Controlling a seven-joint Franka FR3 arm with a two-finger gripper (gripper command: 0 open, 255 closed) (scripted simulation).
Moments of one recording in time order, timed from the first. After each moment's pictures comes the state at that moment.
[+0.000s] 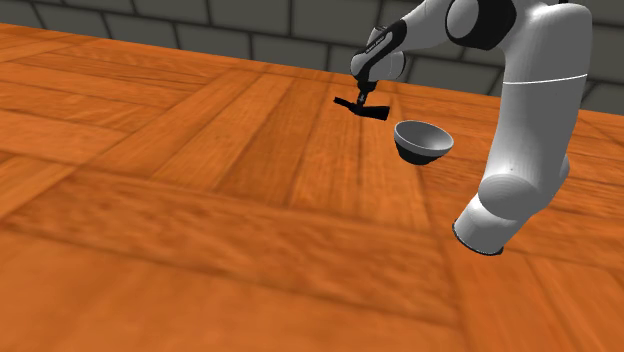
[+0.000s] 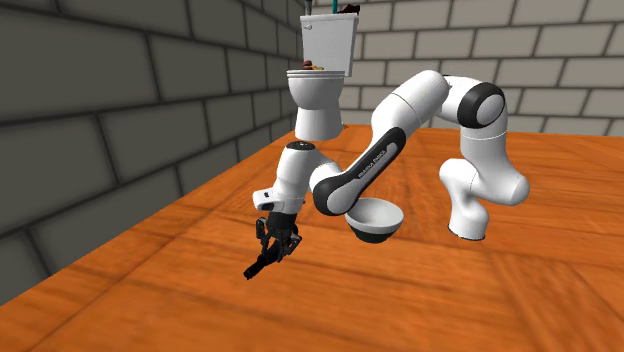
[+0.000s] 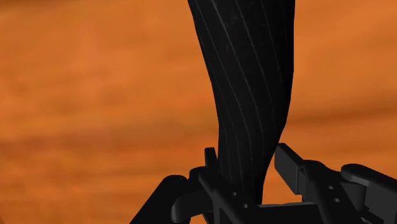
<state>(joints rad) -0.12 0.40 -0.36 -1.93 0.11 2.56 -0.98</state>
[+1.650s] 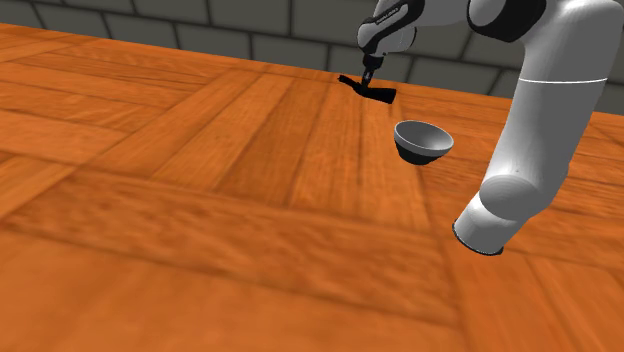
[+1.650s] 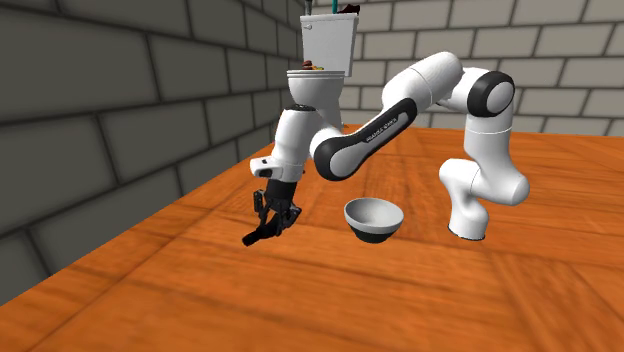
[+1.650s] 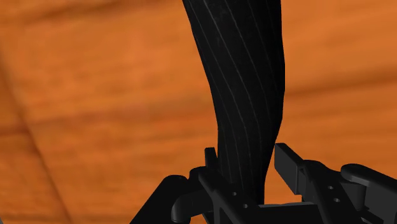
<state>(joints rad) -0.10 0.28 -0.39 -1.85 0.05 2.37 -0.95</state>
